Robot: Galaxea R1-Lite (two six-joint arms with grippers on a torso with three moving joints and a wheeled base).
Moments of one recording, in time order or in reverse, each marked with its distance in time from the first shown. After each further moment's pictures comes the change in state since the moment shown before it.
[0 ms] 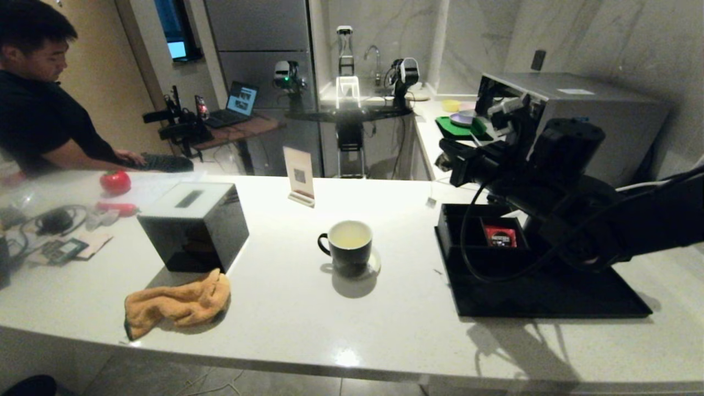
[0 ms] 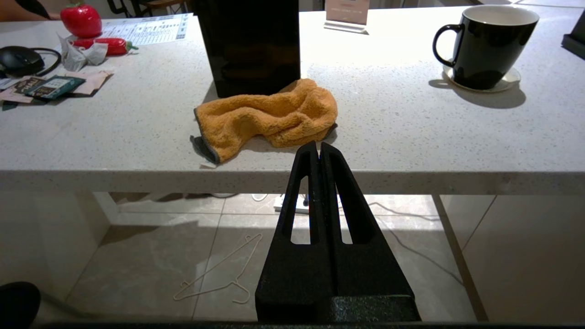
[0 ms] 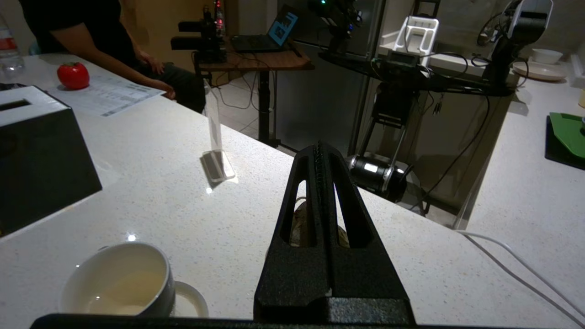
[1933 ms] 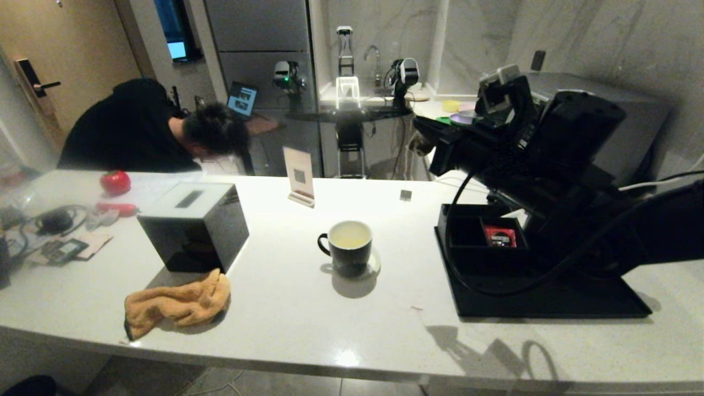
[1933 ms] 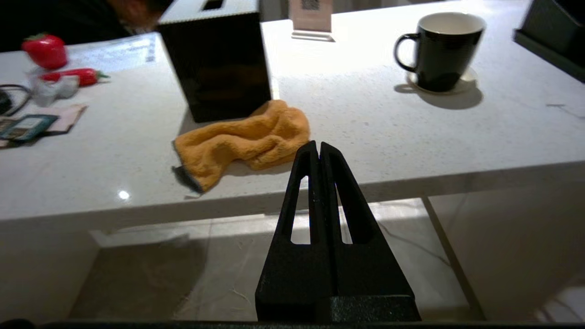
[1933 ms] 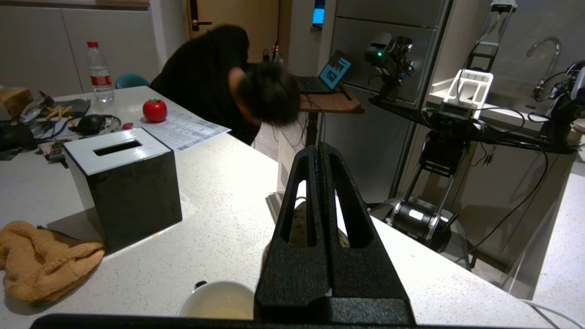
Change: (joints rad) left arm -0.016 0.158 -0.128 0.004 -0.094 0.051; right arm 0.147 -0.103 -0.006 0.018 -0.002 -0.003
